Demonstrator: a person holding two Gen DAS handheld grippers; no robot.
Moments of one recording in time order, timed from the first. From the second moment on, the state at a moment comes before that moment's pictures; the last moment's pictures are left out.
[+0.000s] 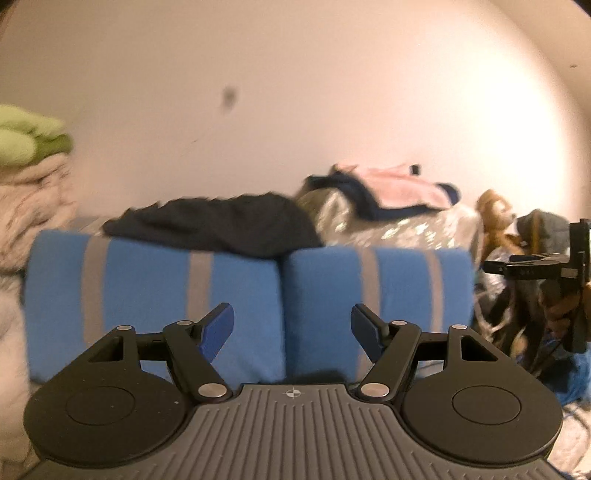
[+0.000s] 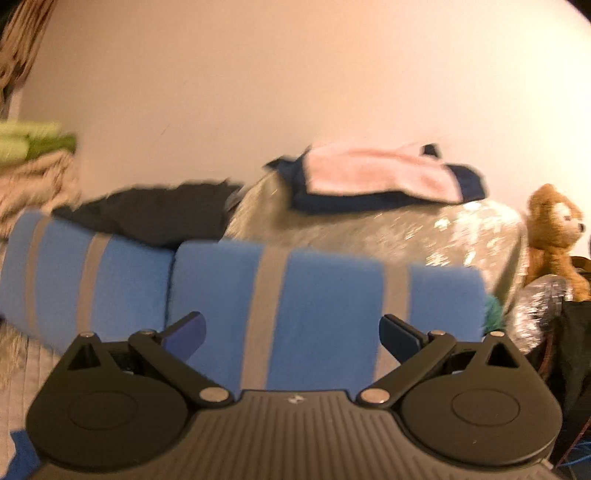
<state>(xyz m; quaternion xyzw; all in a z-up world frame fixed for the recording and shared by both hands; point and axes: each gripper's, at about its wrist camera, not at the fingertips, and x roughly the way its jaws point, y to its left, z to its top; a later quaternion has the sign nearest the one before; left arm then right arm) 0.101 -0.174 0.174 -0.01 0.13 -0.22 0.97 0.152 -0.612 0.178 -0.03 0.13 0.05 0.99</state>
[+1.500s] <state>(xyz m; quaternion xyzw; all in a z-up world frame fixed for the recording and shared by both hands) 0.097 -0.243 0.154 -0.04 0.14 -0.29 0.95 -0.002 -0.848 0.221 0.01 0.10 -0.06 0.99</state>
